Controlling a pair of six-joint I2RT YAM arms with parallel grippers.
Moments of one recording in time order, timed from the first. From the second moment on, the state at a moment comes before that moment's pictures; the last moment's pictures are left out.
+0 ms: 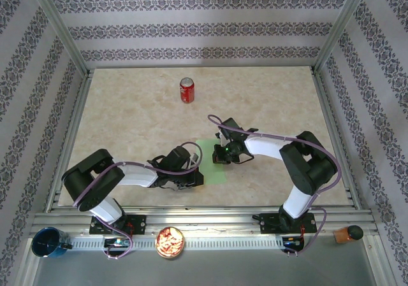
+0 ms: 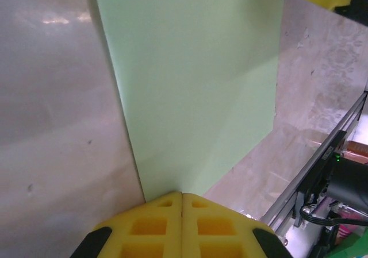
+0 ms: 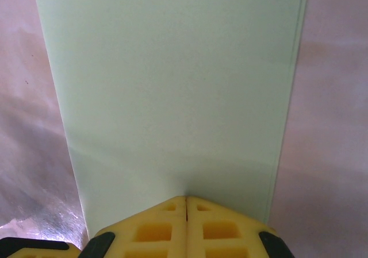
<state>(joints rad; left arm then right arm) -0.81 1.58 0.51 0.19 0.46 -1.00 0.60 1.71 0.88 -0.39 -0.38 0.60</state>
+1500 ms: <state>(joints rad) -0.50 1.90 0.93 0.01 0.61 -0.81 0.59 1.22 0.50 -0.27 -0.42 0.95</state>
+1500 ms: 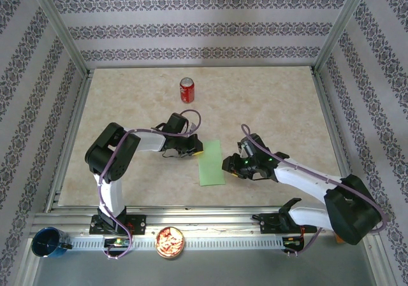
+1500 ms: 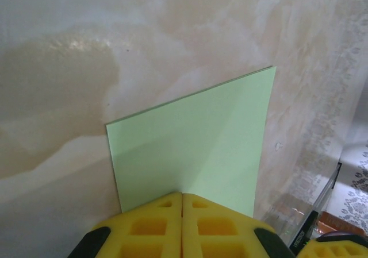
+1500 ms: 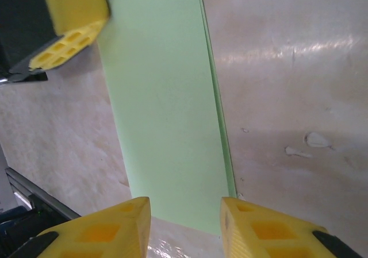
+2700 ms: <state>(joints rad) -0.49 1.90 0.89 0.10 0.64 -0.83 0.64 1.29 0.46 -0.21 -0.46 1.01</state>
